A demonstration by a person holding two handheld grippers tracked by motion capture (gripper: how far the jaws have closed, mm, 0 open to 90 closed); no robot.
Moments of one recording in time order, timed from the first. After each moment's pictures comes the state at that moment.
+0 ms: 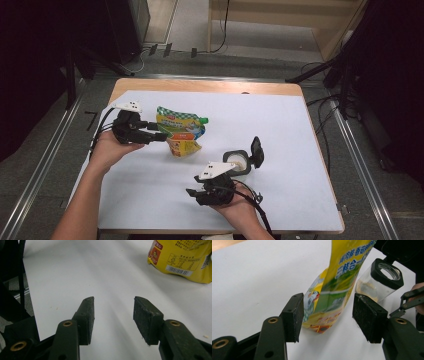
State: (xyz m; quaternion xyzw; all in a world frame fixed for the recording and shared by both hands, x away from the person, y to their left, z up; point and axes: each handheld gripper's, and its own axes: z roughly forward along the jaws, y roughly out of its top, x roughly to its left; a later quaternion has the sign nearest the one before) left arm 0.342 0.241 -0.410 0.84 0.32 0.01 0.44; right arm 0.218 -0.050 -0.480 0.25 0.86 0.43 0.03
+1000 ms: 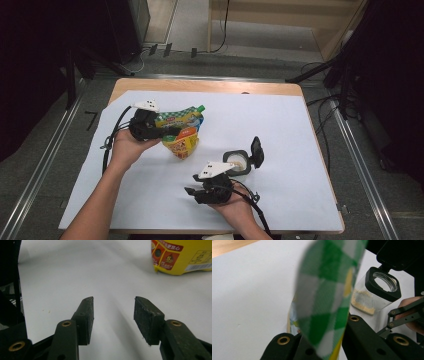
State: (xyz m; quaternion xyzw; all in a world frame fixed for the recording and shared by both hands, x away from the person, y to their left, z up) left arm 0.345 0.199 -0.407 0.84 0.31 0.01 0.44; right arm 0.226 -0.047 -0.495 0.26 0.85 0.45 0.03
